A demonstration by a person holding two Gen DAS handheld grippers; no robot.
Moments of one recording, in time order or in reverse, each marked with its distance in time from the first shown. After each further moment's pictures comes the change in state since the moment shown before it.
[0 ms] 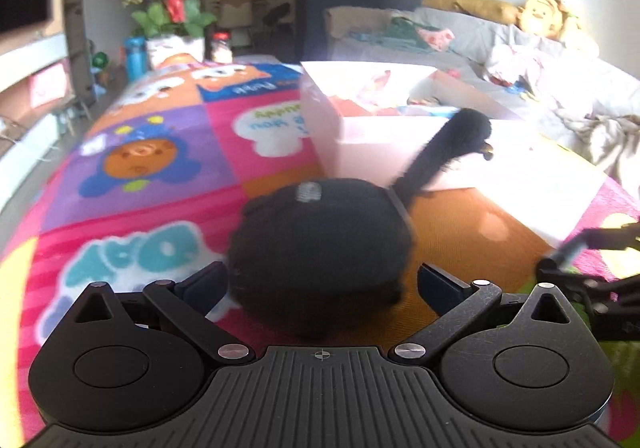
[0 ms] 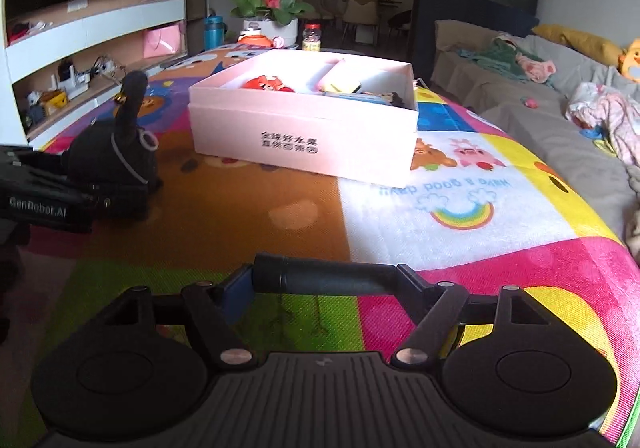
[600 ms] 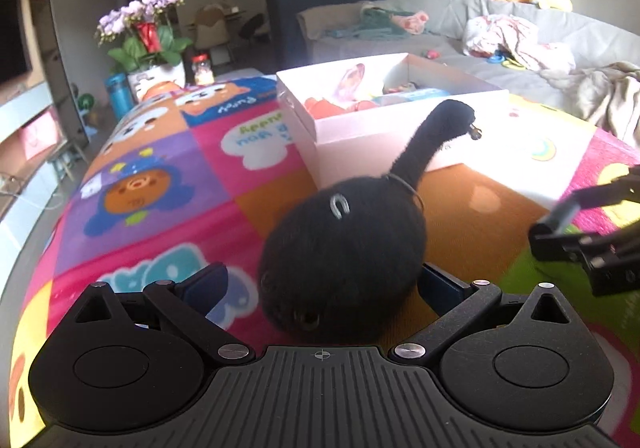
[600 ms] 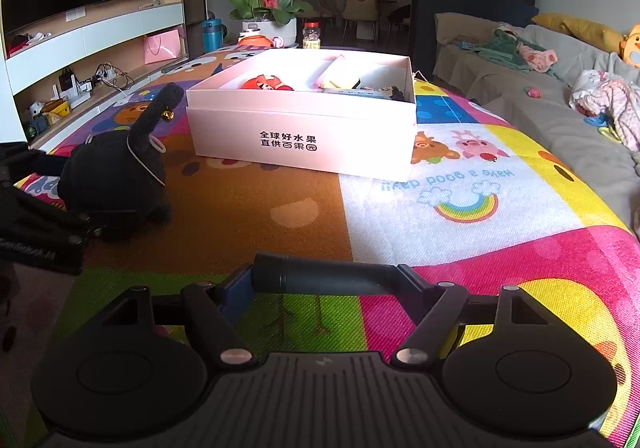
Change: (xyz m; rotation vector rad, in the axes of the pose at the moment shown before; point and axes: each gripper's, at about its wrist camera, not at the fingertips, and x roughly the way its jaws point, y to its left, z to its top) left arm -0.006 -0.016 -0.003 0.173 -0.020 0.056; right arm 0.002 -0.002 -0.002 0.017 0.008 0.030
